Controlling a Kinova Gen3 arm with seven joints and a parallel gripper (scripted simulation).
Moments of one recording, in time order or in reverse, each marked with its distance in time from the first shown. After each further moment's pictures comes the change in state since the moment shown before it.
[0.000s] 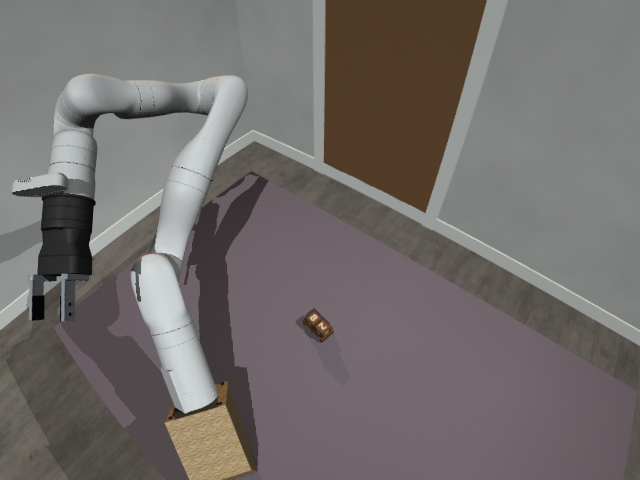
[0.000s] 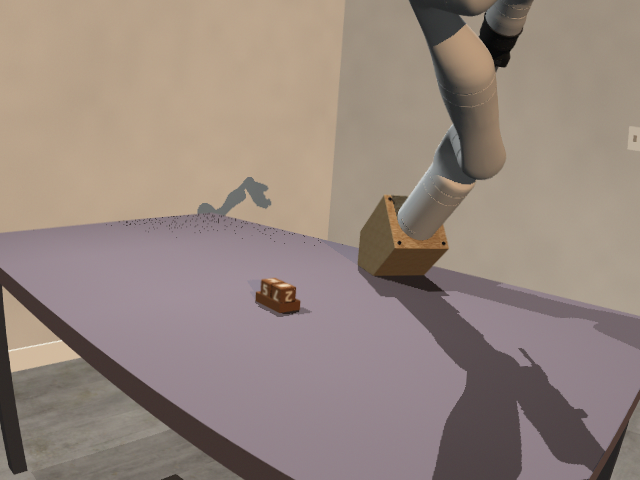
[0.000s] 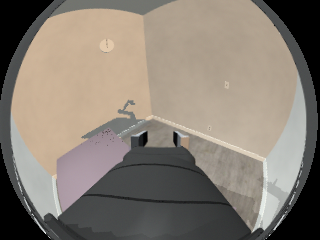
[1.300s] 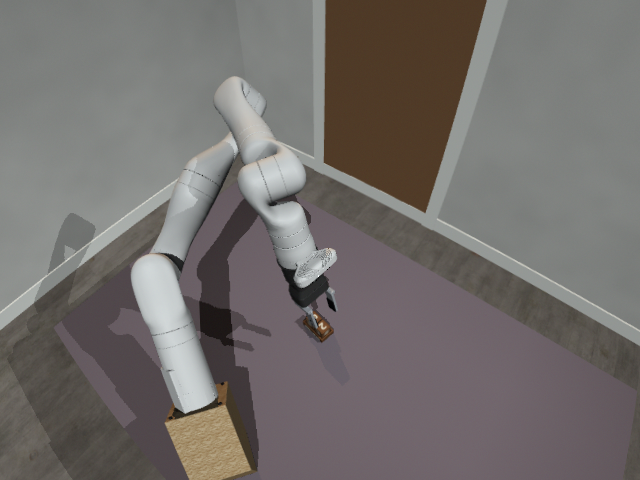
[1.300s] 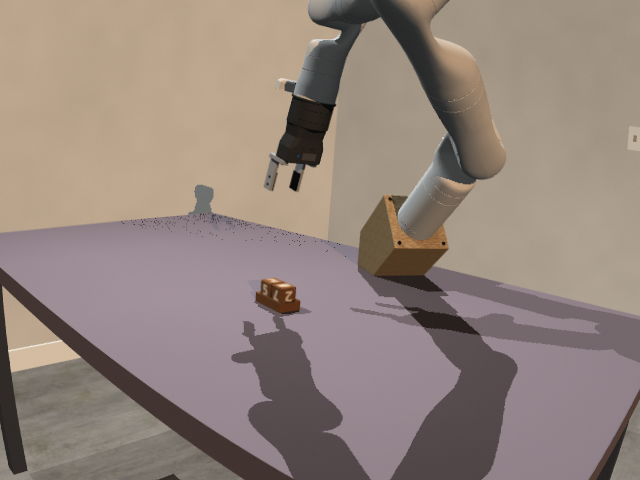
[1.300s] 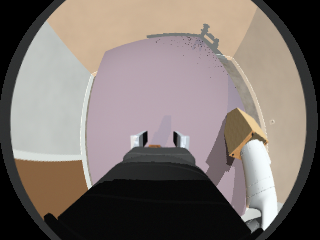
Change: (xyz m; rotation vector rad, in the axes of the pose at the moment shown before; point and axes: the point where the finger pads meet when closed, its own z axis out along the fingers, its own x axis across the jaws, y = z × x) arm -0.373 0.337 0.033 -0.779 -0.435 -0.613
